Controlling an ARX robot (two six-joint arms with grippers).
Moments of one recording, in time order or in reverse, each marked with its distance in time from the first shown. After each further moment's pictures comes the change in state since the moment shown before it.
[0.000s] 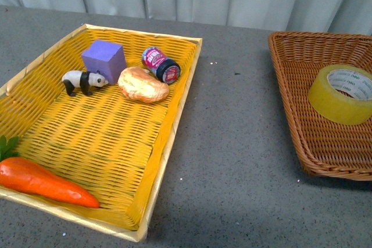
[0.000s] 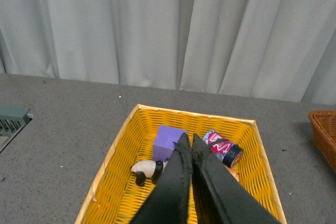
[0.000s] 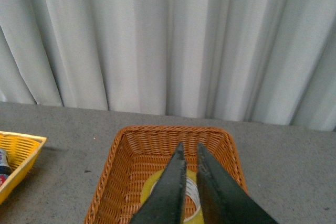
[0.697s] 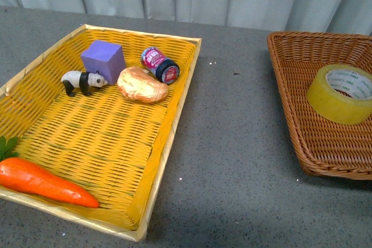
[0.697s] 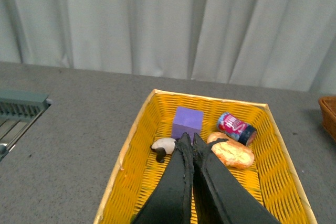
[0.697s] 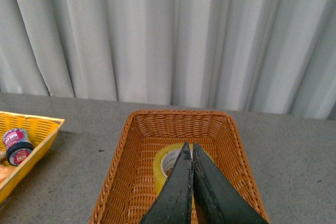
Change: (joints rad) left arm 0.237 -0.377 -0.175 -0.198 0.230 0.014; right arm 0.079 -0.399 -0.229 -0.150 0.076 0.003
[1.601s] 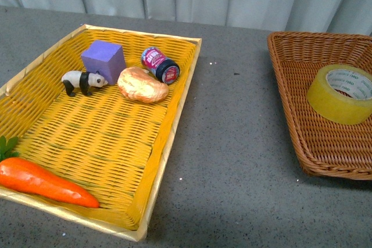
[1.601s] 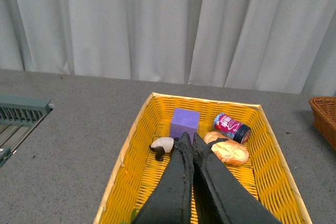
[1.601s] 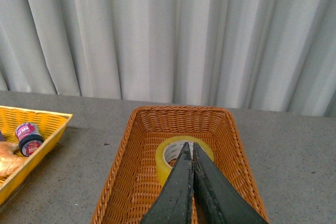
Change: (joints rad) left arm 0.002 -0.327 -0.024 -0.274 0.003 0.000; right arm 0.000 -0.459 -0.034 -0.417 0.000 0.000
